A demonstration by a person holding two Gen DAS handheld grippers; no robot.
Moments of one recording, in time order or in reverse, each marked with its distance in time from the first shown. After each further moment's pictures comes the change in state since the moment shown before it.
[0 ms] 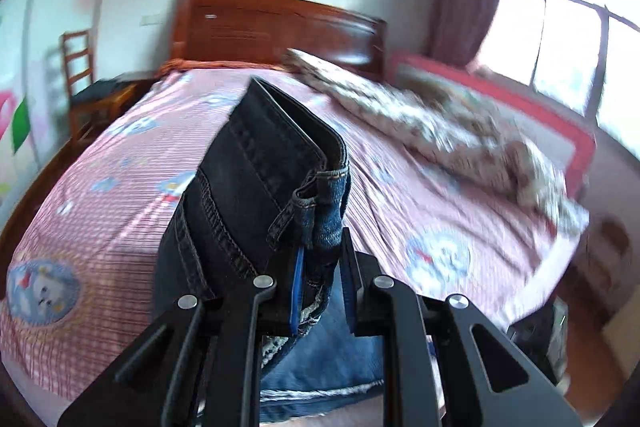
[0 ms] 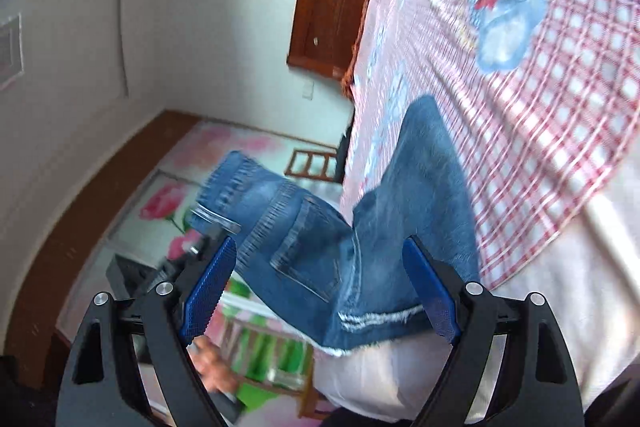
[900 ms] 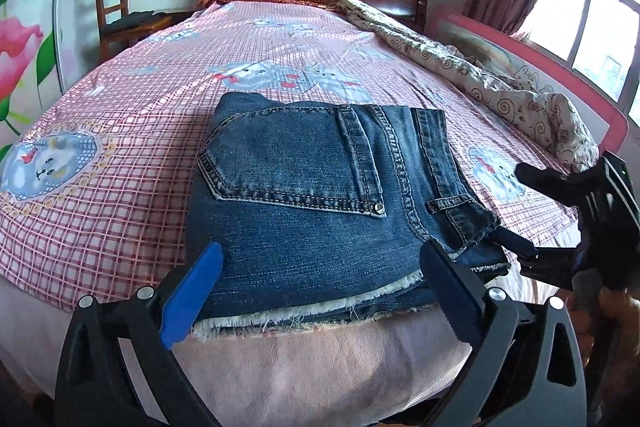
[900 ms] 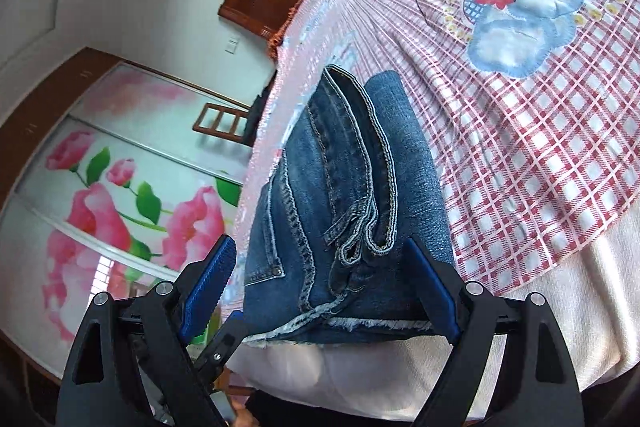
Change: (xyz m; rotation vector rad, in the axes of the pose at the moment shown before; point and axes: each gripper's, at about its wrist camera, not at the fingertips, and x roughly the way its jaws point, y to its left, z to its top) left arm -0.007 0.051 -0.125 -0.142 0.139 0.090; right arm 0.062 0.024 0.006 -0.142 0.172 -0.440
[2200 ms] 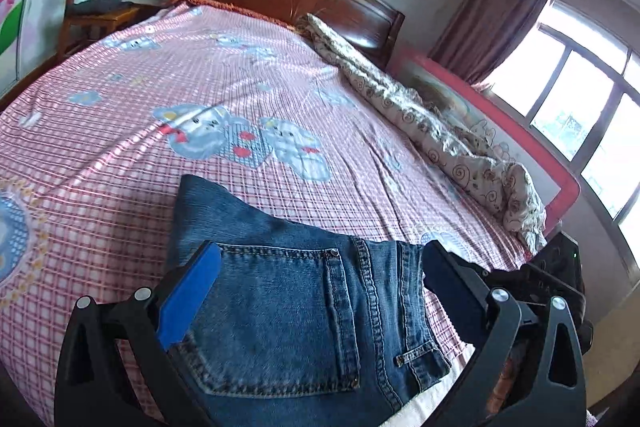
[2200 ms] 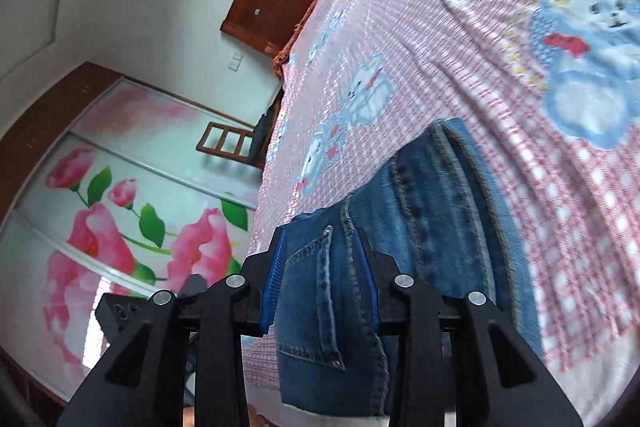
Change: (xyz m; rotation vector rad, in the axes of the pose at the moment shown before) left arm 0.068 0.014 0.109 -0.132 -0.014 -0.248; right arm 0.046 0.027 0.042 0.012 -0.048 0.057
